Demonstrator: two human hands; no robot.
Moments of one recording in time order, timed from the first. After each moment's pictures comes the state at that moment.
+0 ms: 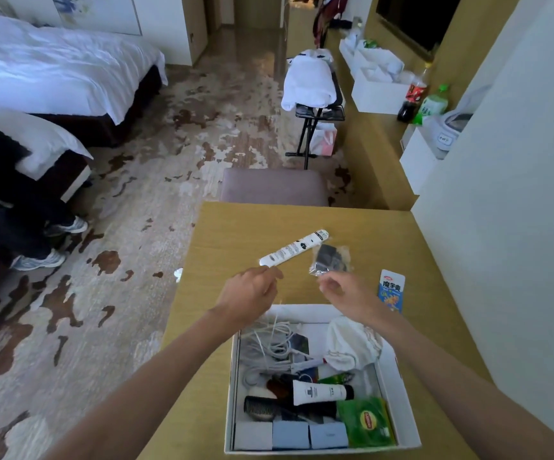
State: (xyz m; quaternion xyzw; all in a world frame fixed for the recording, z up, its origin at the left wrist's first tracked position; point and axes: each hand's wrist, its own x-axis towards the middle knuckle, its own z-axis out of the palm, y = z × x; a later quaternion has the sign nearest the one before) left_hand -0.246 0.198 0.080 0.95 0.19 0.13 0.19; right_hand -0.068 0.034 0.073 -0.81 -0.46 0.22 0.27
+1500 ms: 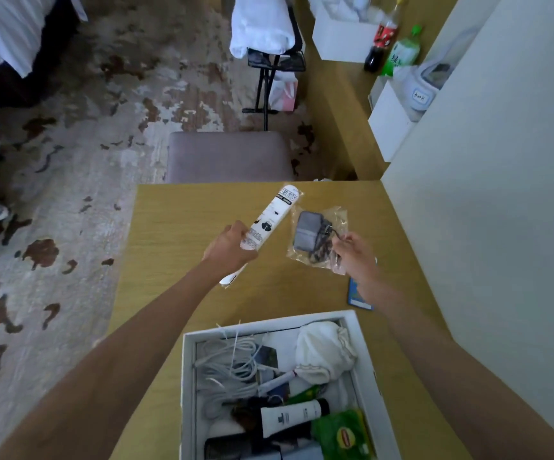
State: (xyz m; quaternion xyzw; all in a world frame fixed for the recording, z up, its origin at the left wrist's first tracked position) left_hand -0.083 0.269 0.011 0.88 0.30 0.00 0.37; right_hand 0.051 0.044 0.033 -0.83 -0.09 0.25 0.49
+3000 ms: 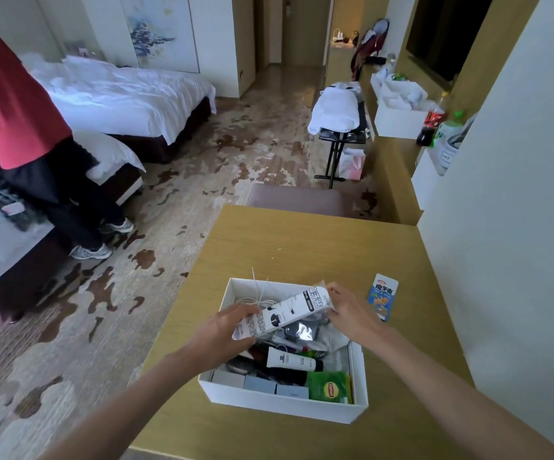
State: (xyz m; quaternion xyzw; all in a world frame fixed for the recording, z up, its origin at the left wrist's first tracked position) left_hand -0.338 0.093 0.071 0.92 0.23 0.08 0.30; right_hand -0.069 -0.053 0.052 -0.76 -0.63 0.04 0.14
